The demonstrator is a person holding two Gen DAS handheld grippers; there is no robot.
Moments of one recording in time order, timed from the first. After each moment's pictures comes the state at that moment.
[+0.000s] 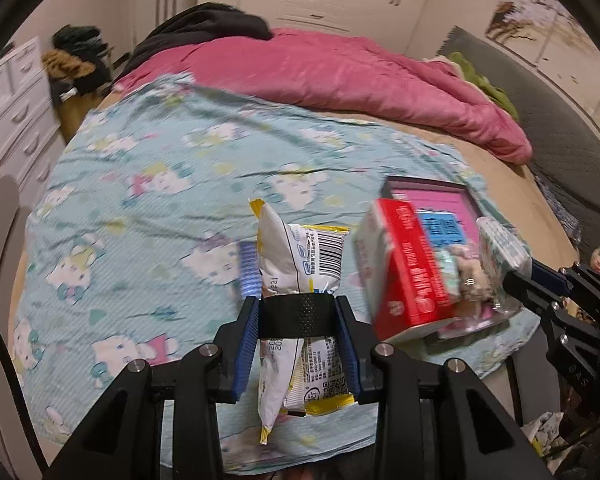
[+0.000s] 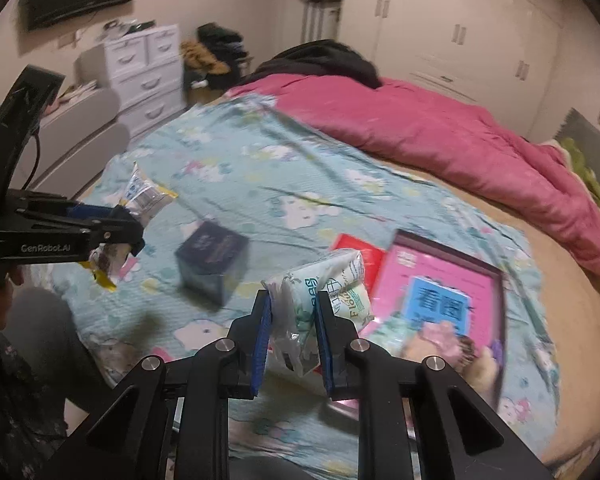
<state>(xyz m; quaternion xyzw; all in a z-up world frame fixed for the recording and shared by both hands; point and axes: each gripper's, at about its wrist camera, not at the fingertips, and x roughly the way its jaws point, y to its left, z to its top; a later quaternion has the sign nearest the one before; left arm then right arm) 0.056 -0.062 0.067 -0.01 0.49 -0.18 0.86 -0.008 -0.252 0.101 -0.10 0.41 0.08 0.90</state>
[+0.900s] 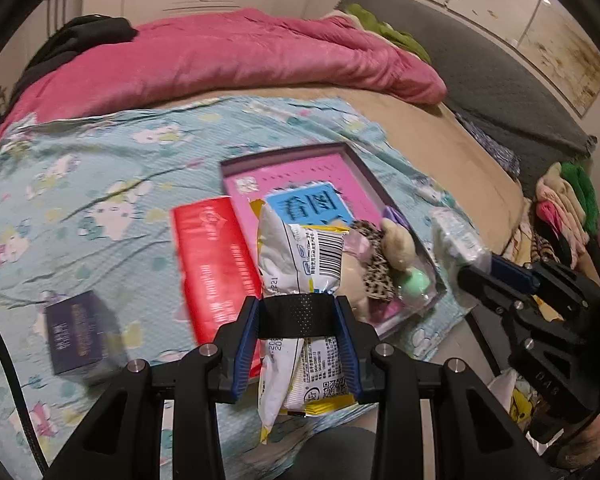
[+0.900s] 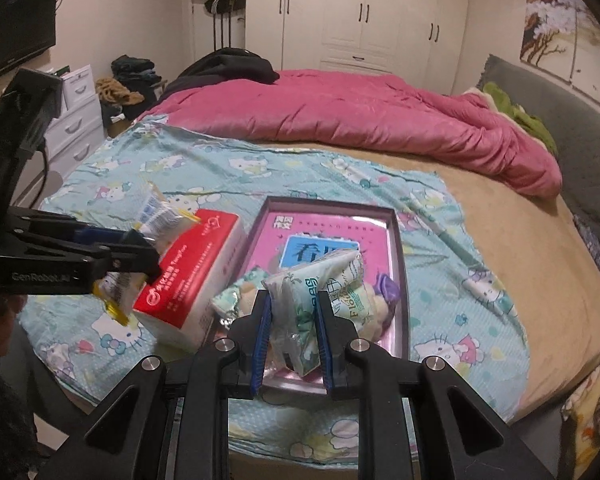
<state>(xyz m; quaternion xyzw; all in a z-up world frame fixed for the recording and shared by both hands) 0.059 -0.247 0.052 0.04 0.50 -0.34 0.80 -0.048 -0.389 0.090 -0.03 0.41 -0.02 0.91</state>
